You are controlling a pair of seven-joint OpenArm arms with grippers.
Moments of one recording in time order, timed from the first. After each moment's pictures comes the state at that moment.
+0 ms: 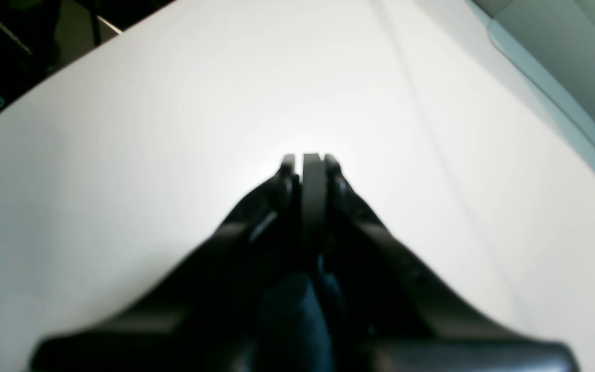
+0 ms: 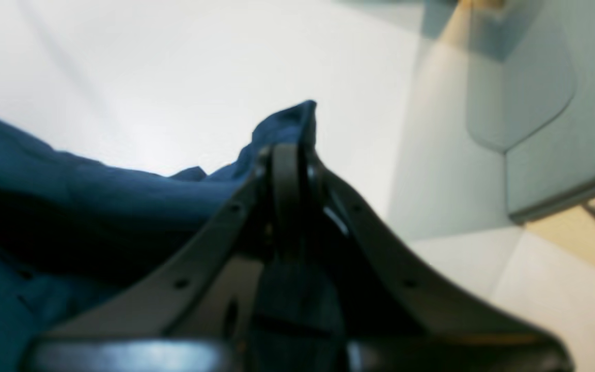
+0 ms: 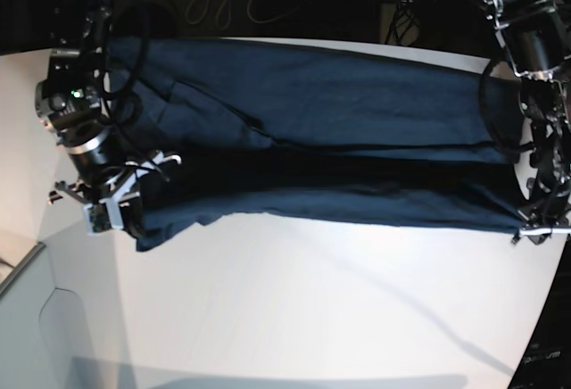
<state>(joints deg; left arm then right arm) -10.4 -18.7 -23.4 68.9 -34.0 0.3 23.3 -9.6 4.3 12.4 106.0 -2.8 25.0 -22.8</state>
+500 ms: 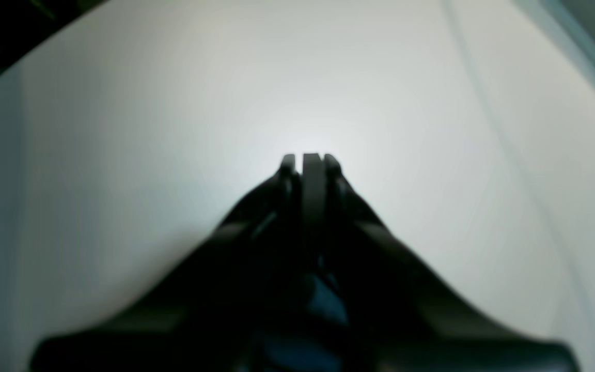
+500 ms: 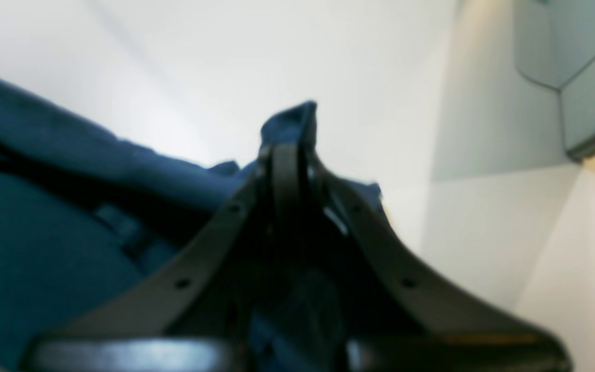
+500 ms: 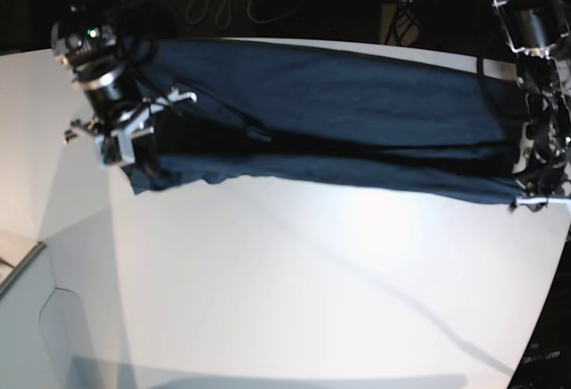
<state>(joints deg) -4.6 -18.7 -24.2 69.0 -33.9 0.3 23.2 -24.4 0.8 12.4 108.9 -2.8 25.0 -14.8</state>
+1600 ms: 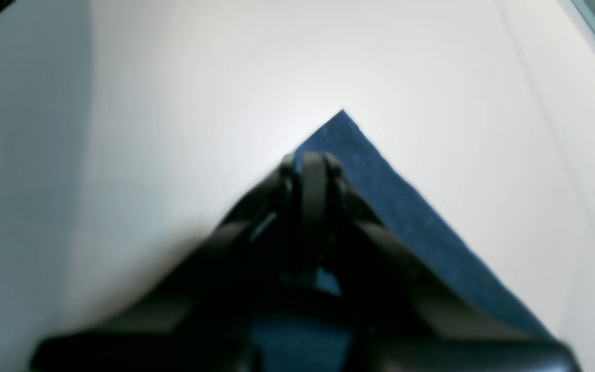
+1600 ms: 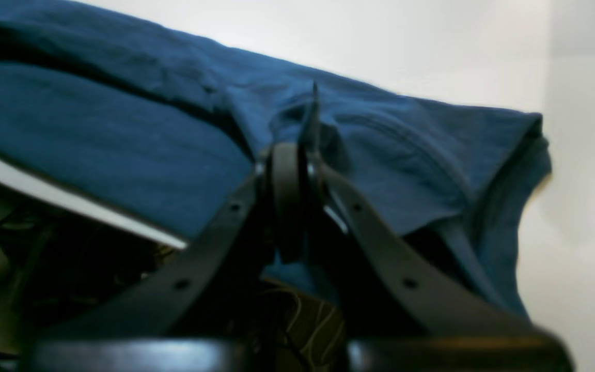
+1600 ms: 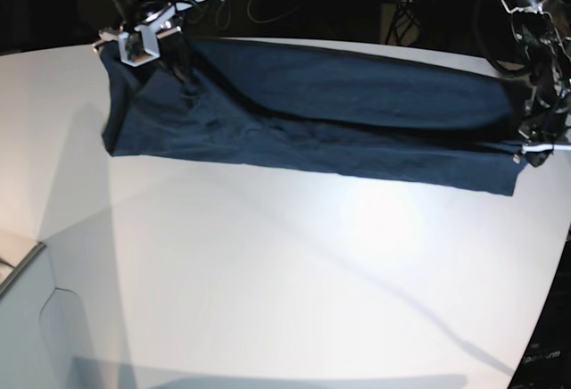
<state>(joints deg) 4.0 -14.2 -37.9 69.1 -33.6 -13.9 23.3 -44.6 -0.7 8.3 108.5 -3.0 25.0 -0.6</state>
